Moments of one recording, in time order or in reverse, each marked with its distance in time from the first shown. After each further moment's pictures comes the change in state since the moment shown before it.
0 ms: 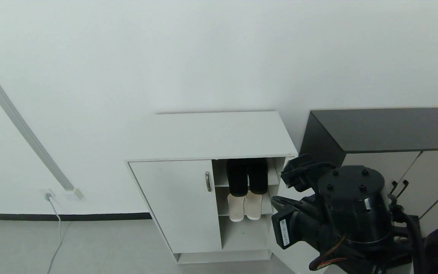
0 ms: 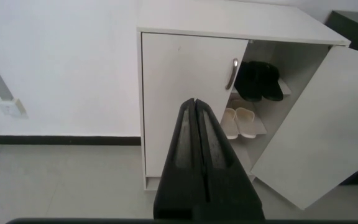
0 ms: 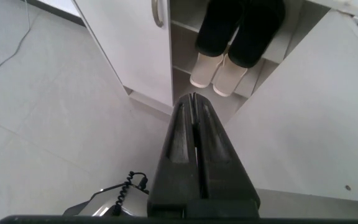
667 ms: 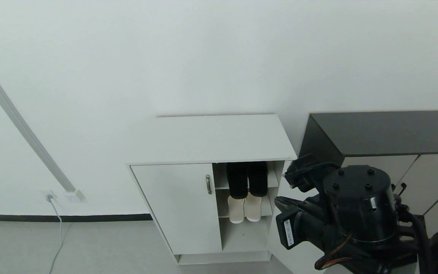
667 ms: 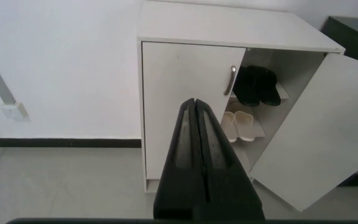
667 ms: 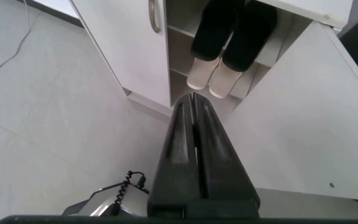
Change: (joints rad) left arm 0.000 0.000 0.000 0.000 0.000 0.003; right arm -0.011 -0.014 0.018 0.002 0.009 -0.015
